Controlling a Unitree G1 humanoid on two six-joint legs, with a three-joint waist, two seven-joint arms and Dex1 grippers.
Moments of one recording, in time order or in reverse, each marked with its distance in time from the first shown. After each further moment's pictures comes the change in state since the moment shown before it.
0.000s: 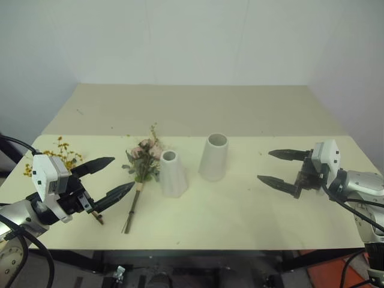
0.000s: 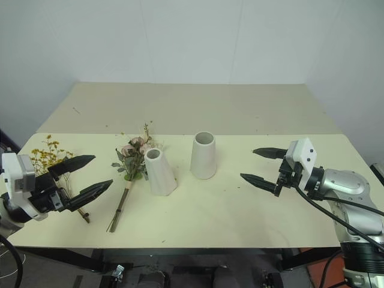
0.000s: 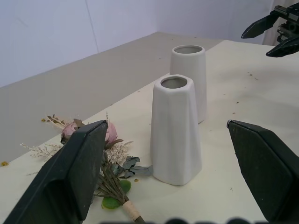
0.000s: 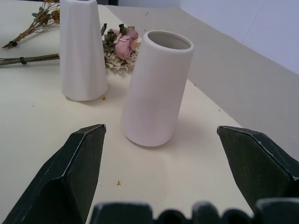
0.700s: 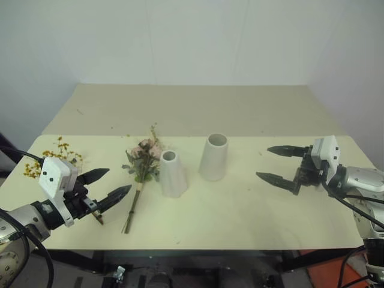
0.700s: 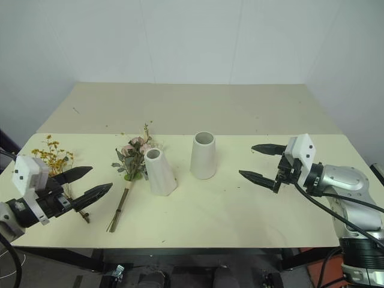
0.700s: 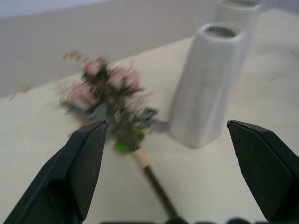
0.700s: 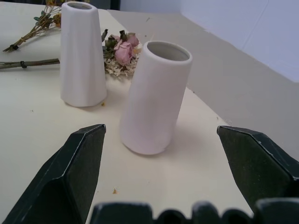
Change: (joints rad) left arm 0.022 0.077 0.014 -0.084 -0.070 0.387 0.389; right arm -0.049 0.003 0.018 0.013 -0.003 0.000 0.005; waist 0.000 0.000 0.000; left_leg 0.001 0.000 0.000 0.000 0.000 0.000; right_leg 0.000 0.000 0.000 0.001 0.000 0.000
